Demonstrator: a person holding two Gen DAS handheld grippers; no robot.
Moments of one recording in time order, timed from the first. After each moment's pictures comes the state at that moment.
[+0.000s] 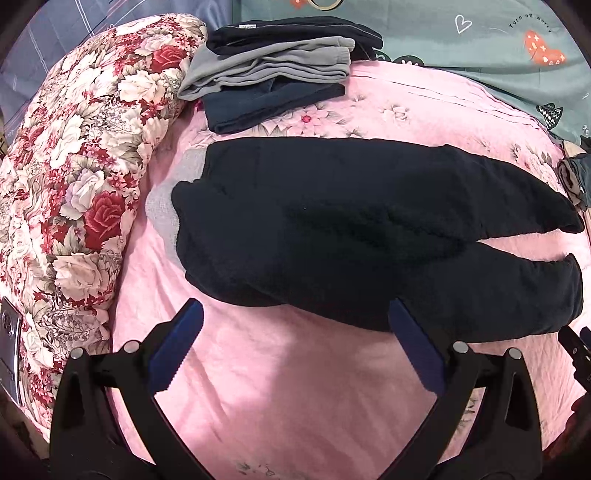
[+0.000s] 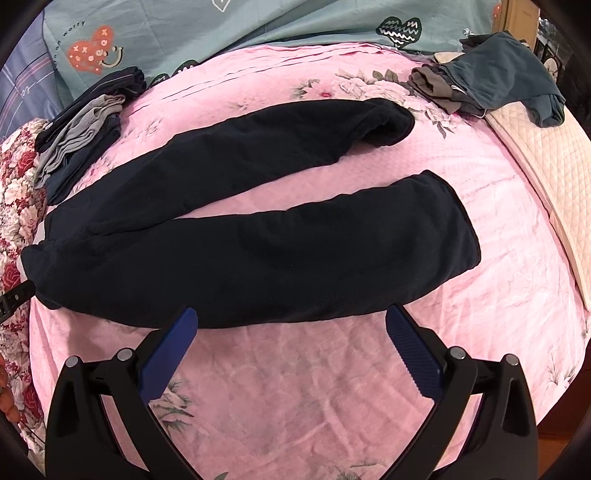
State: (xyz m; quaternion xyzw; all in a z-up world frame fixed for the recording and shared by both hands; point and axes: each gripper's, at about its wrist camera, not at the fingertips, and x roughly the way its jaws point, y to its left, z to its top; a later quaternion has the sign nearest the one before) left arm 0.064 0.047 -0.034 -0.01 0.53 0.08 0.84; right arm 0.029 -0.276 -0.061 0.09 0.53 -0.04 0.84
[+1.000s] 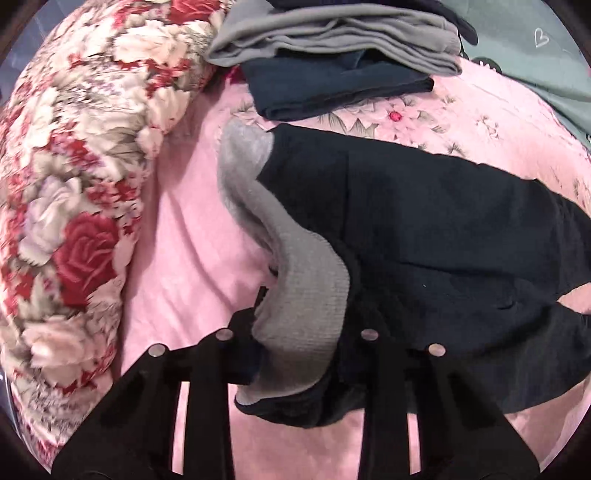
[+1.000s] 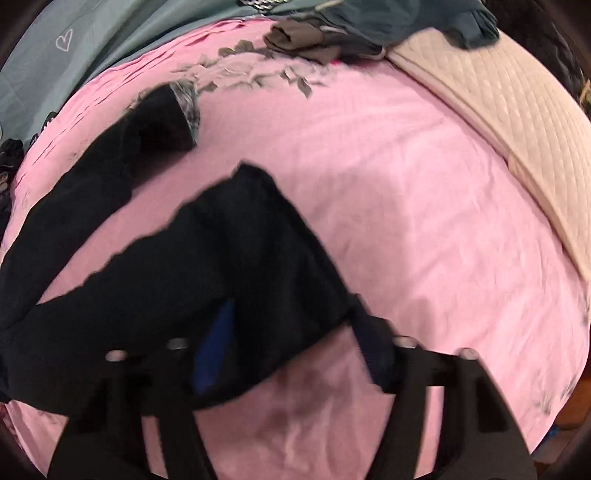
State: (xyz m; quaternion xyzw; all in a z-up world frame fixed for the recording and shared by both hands) left arm 0.135 0.136 -0.087 -0.04 0.56 0.12 0.82; right arm 0.062 -0.421 -0.126 0.15 0.54 -0.16 0.82
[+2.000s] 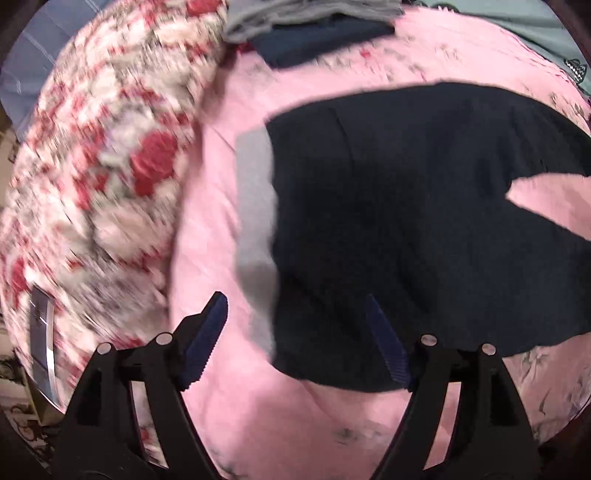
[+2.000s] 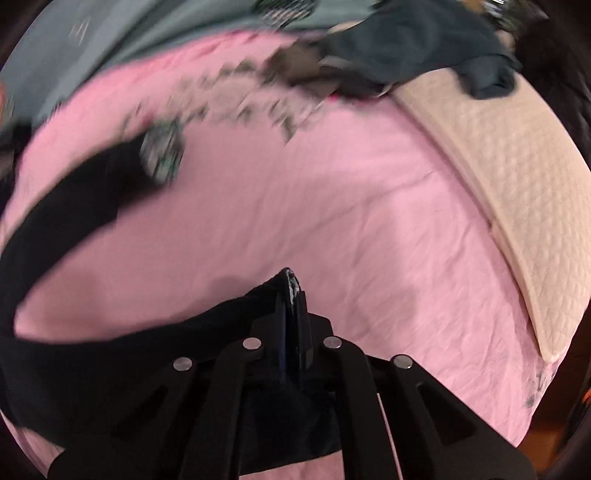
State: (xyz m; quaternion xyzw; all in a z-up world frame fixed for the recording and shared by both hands) left arm 0.021 0.105 -0.065 0.04 0.61 0.12 0.78; right arm 0.067 -0.471 -0.087 0.10 0.53 -0.17 0.82
